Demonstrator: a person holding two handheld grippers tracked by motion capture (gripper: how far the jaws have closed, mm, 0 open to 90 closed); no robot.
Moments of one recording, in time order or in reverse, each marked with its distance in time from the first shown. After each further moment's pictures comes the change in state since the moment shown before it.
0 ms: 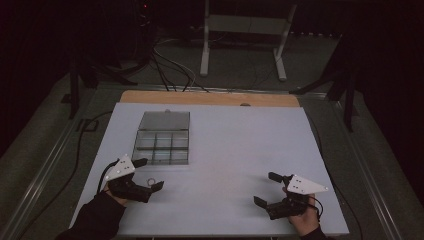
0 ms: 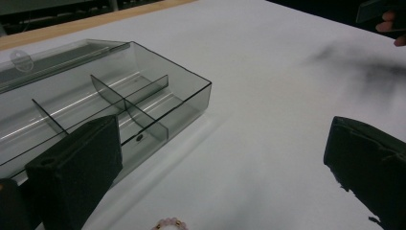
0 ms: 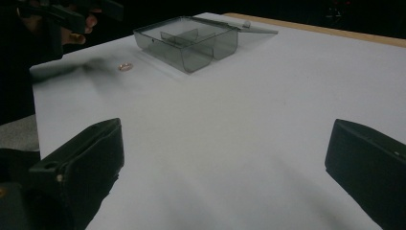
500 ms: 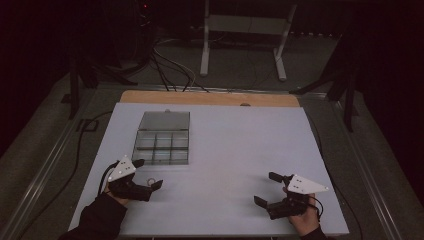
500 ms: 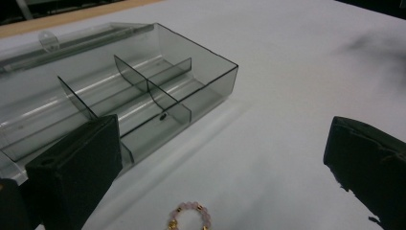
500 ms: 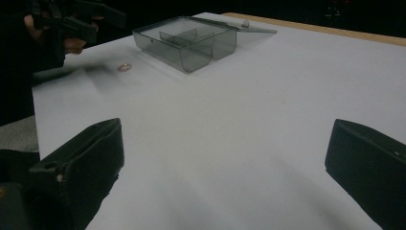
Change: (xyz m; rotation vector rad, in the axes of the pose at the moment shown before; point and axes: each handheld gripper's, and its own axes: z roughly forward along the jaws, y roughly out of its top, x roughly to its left) left arm 0.000 -0.011 0.005 0.020 0.066 -0.018; right arm -0.001 0.000 -0.001 -0.001 -0.003 0.004
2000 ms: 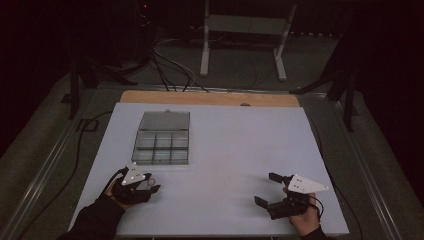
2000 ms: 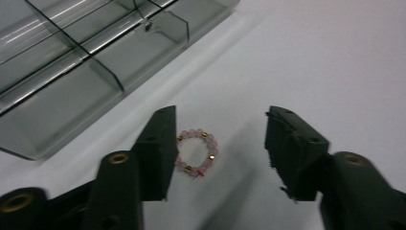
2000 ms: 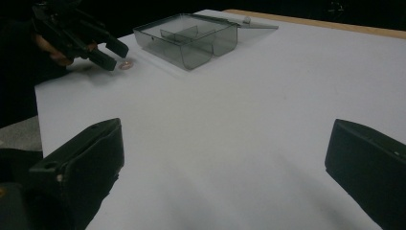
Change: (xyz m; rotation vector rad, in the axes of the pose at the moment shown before) left arm -0.004 -0.015 0.010 0.263 0.030 0.097; right arm -0.002 -0.001 0.000 0.011 0.011 0.016
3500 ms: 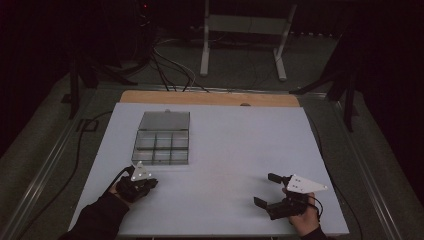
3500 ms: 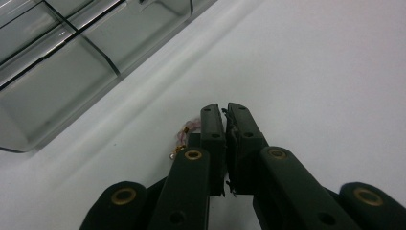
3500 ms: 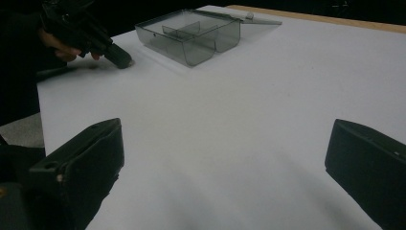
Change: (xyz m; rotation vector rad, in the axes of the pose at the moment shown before) left arm -0.001 0.009 0.012 0.132 0.024 -0.009; right arm 0.001 0.000 0.002 0.014 0.009 0.001
